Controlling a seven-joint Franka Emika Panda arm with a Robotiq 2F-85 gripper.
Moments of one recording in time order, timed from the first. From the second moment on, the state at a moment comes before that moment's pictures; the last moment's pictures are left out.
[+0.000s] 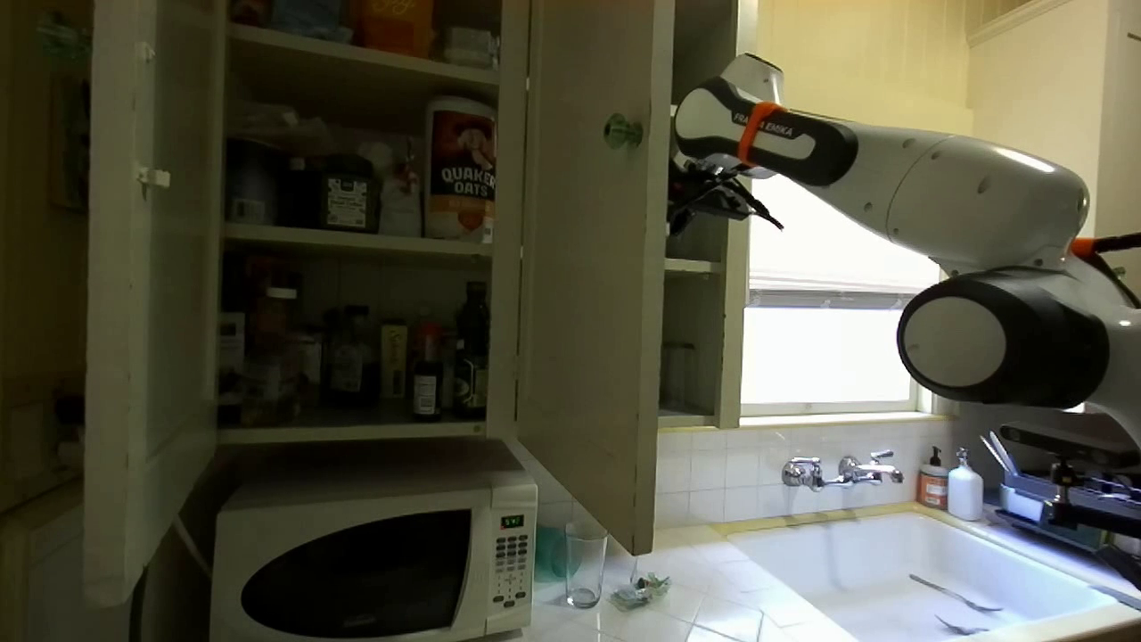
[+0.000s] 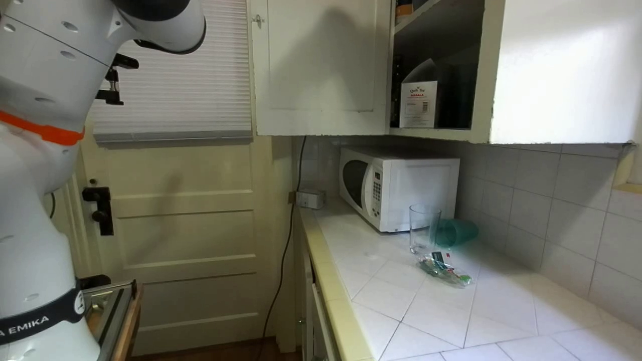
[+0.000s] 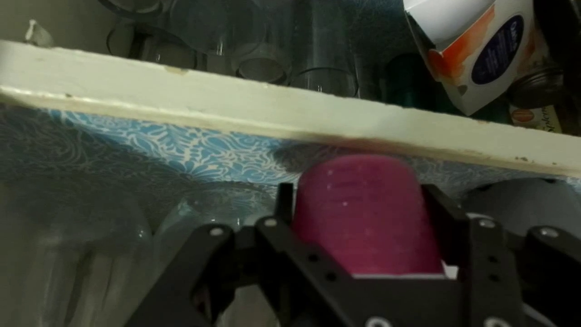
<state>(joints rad) -0.04 0.45 -0.16 -0.60 0.17 1.91 -0.12</state>
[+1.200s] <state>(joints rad) -0.01 0.51 -0.17 -0.55 0.13 1.91 -0.11</state>
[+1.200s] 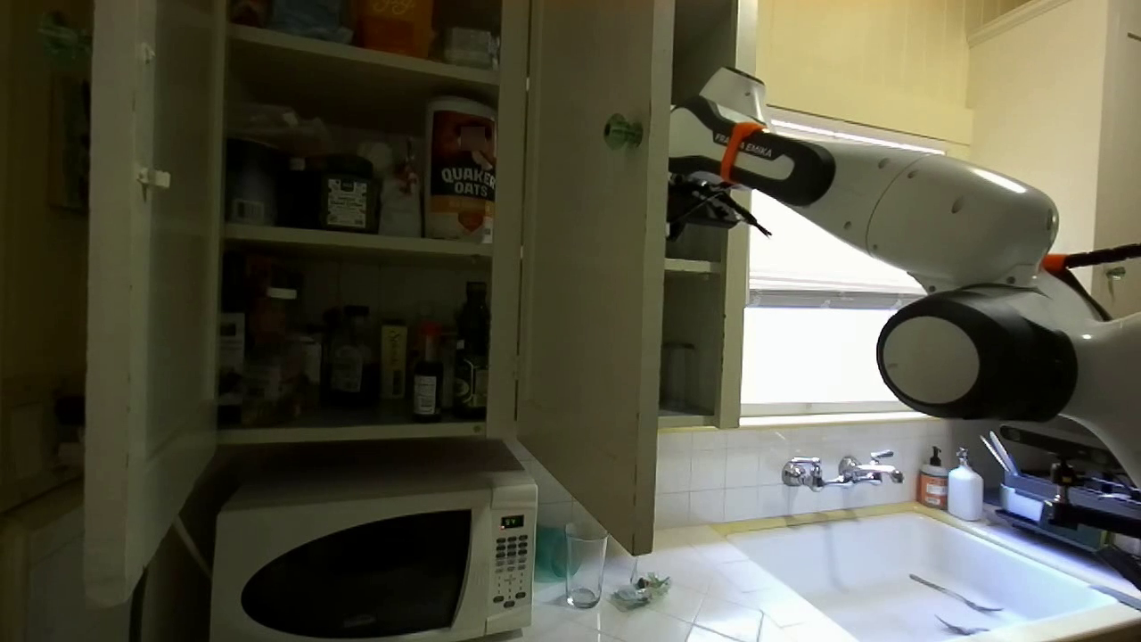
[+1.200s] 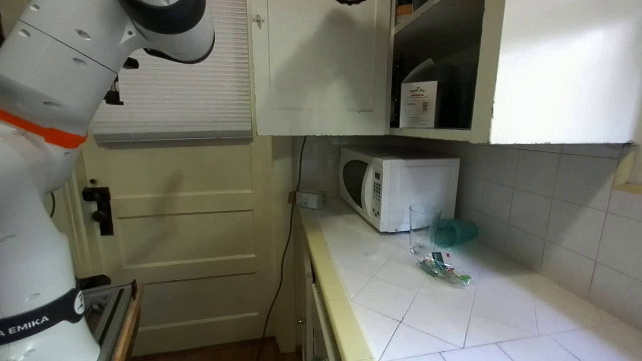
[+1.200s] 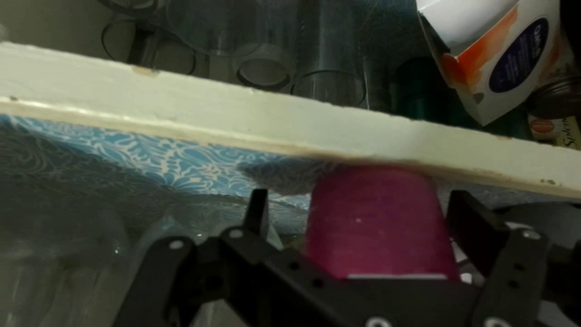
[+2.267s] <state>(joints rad) 0.00 0.41 -0.18 -0.53 0.09 1.67 -0.10</state>
